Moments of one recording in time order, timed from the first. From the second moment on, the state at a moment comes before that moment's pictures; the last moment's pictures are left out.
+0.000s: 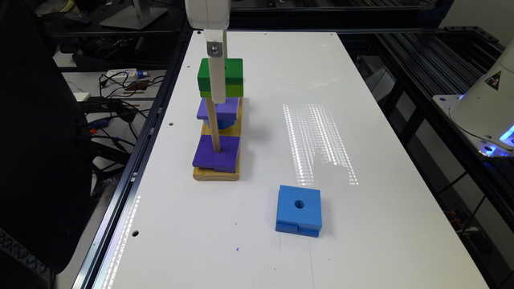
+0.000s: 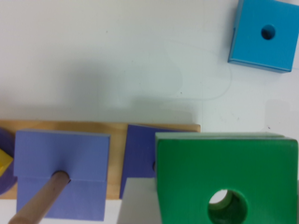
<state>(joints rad) 0.00 0.25 0.21 -1.94 -0.01 2.24 0.97</state>
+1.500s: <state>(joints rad) -0.01 0.23 0.21 -1.96 -0.01 2.24 0.96</state>
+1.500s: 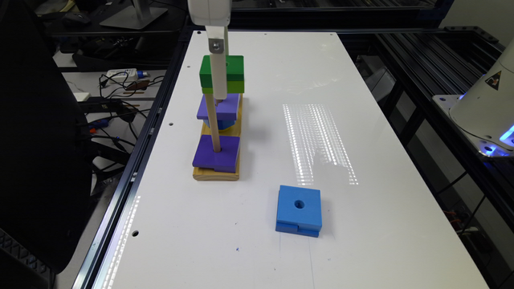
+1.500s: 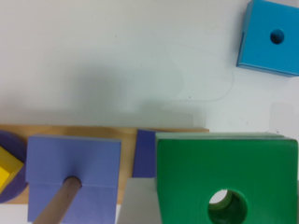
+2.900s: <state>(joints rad) -0.01 0.18 0.21 -2.03 -0.01 2.24 0.96</state>
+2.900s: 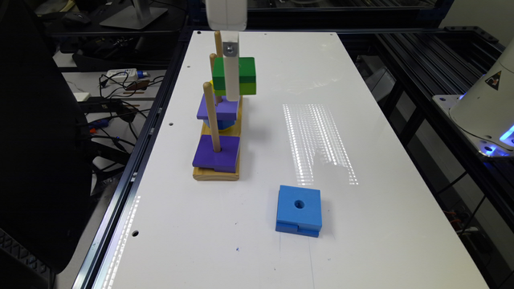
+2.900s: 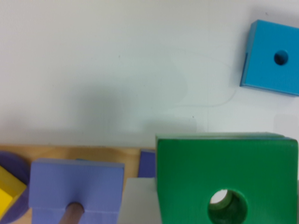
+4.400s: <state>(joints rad) -0.02 0.18 0.22 -2.01 0.00 2.26 0.96</state>
